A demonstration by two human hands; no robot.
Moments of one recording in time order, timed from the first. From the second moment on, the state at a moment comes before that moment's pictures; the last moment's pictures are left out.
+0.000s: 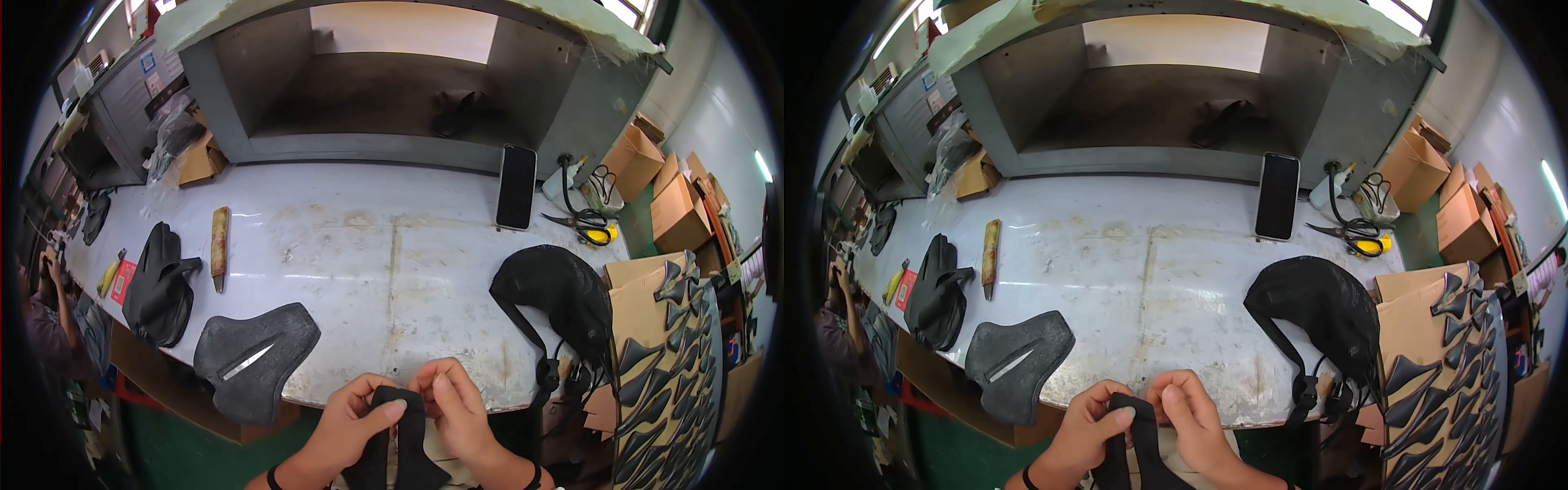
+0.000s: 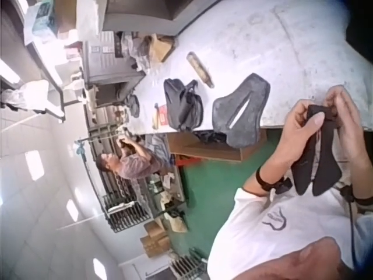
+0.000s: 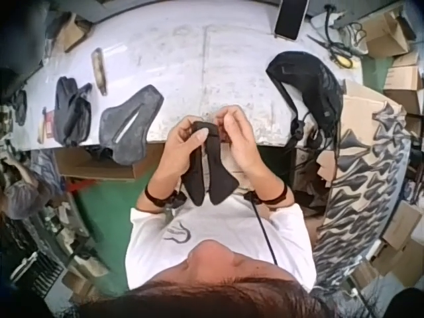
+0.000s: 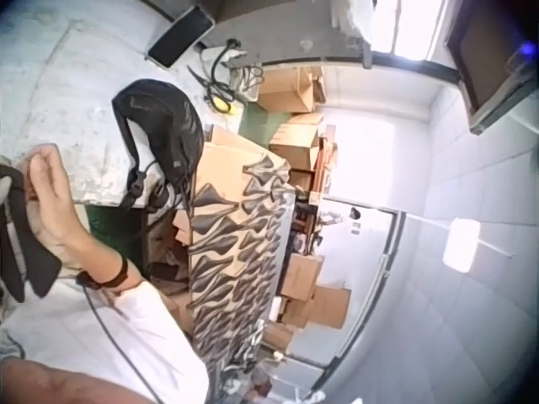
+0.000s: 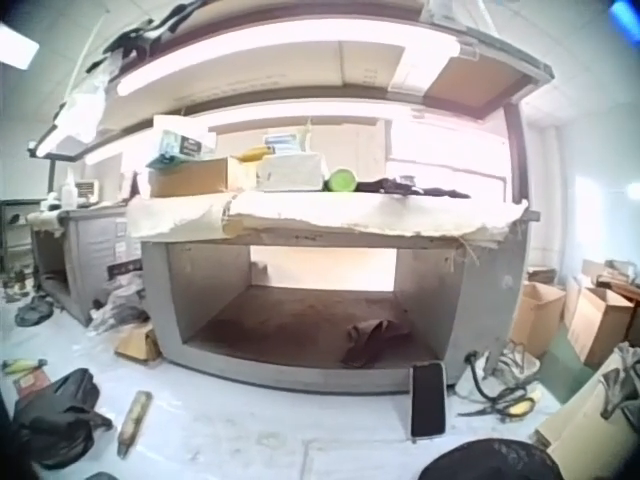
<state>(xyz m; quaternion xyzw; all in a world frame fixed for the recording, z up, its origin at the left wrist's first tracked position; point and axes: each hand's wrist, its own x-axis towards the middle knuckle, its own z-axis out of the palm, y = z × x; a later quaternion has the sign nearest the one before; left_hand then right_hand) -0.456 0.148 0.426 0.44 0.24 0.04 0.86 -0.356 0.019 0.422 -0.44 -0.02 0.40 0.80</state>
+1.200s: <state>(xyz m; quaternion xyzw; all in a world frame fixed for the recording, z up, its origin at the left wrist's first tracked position) -0.505 0.155 0.474 0.68 0.08 0.37 0.62 -0.169 0.201 0.551 -0.57 -0.60 -0.42 0.36</state>
